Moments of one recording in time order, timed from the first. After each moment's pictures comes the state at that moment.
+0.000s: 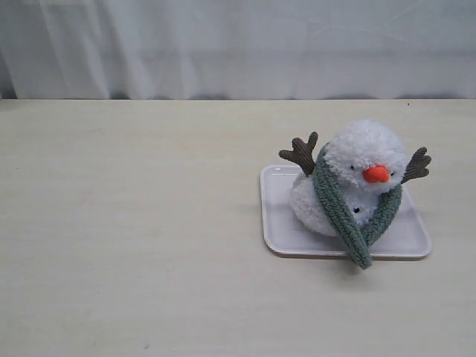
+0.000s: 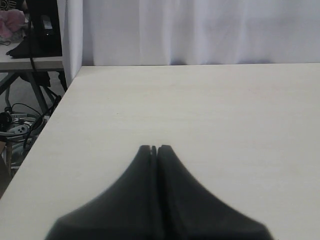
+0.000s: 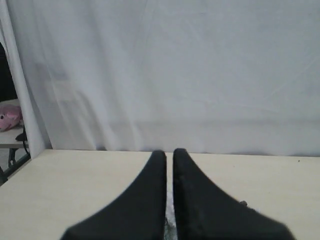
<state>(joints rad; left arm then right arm) -0.04 0.00 0.00 0.11 0.34 -0.08 0.46 0.24 -0.81 -0.28 0.74 0.36</state>
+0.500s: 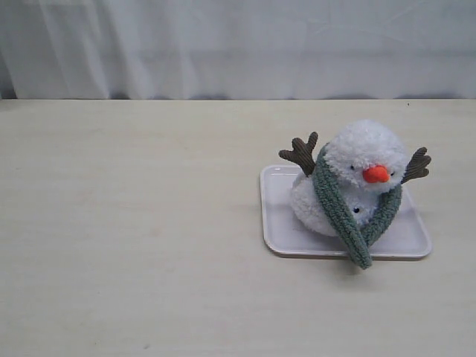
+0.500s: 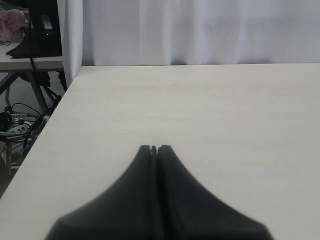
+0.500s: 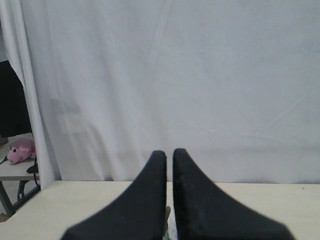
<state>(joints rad) -0.04 0.00 0.00 0.11 0.34 -0.08 0.46 0.10 -0.81 -0.28 0.74 0.36</state>
